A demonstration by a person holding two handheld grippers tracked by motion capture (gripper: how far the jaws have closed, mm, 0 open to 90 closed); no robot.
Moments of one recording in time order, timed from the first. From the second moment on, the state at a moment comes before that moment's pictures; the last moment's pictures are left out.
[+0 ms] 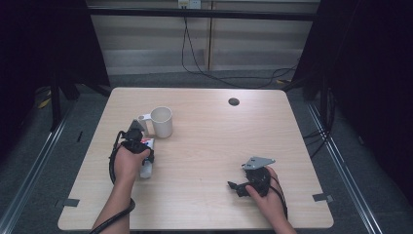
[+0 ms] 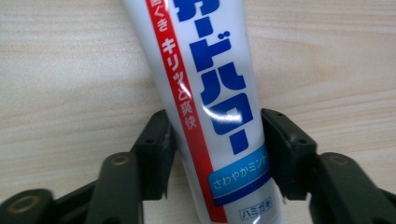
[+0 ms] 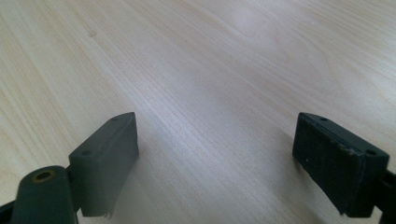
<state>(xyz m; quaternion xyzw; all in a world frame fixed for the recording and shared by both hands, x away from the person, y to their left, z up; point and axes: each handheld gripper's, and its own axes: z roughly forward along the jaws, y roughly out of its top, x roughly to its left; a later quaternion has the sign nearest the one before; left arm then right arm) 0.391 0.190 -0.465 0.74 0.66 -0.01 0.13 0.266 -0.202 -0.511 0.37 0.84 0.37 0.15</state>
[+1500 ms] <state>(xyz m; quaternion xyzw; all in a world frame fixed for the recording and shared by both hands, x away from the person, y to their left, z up) 0.400 0.187 -0.460 0.77 0.63 0.01 0.10 0.266 -0.203 -0.511 0.37 0.84 0.37 0.15</state>
